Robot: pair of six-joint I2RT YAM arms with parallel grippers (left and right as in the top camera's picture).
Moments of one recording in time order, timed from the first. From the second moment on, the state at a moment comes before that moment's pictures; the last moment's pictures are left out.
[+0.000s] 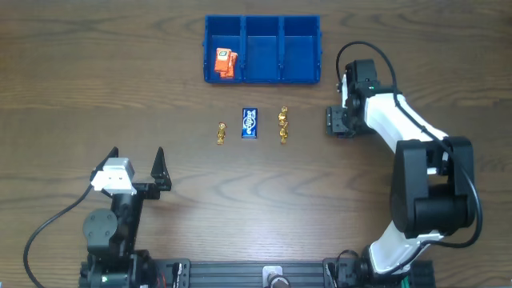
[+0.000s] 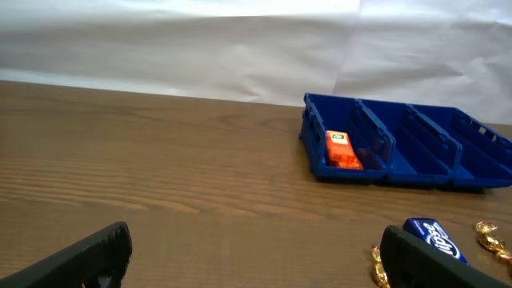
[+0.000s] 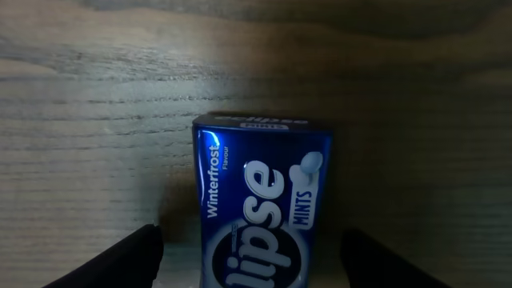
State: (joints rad) left arm 0.01 0.01 0.02 -0.11 0.10 -0.11; right arm 0.08 1.86 1.10 -0.61 0.03 0.06
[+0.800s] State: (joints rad) left arm 0.01 0.02 0.02 -0.11 0.10 -0.11; right arm 0.21 1.79 1.32 -0.77 0.03 0.14
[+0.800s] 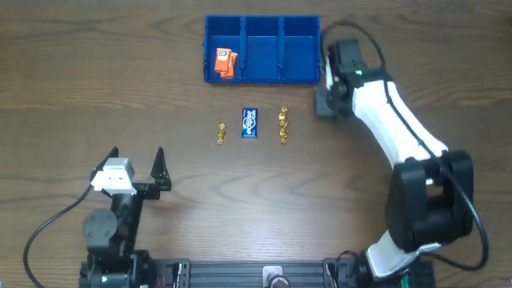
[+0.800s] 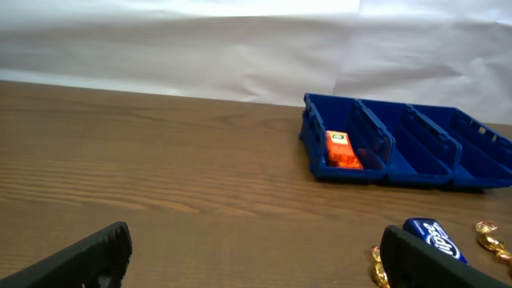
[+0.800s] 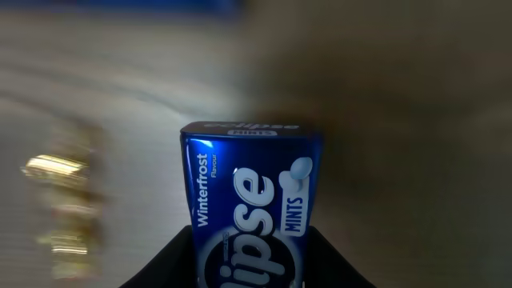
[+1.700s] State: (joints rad) left arm 0.01 0.01 0.02 -0.11 0.10 -0.11; right arm 0.52 2.01 1.56 -0.29 0.29 0.34
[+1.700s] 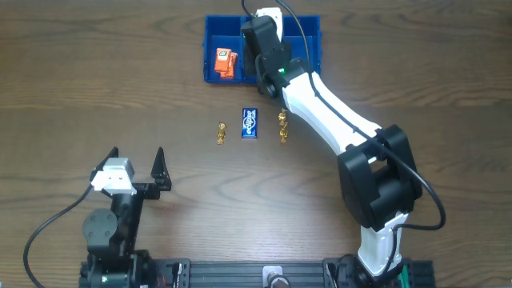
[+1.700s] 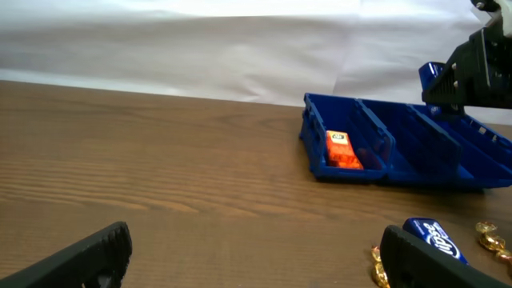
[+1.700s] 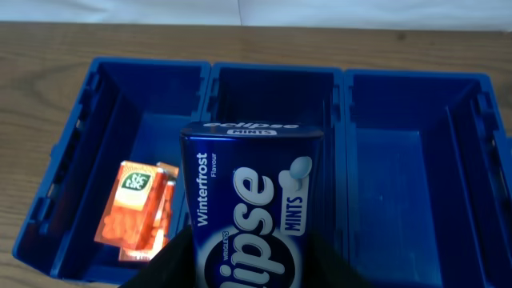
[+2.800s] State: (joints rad) left arm 0.01 0.01 0.02 -0.11 0.10 -0.11; right arm 0.56 2.01 1.56 -0.31 0.36 0.28
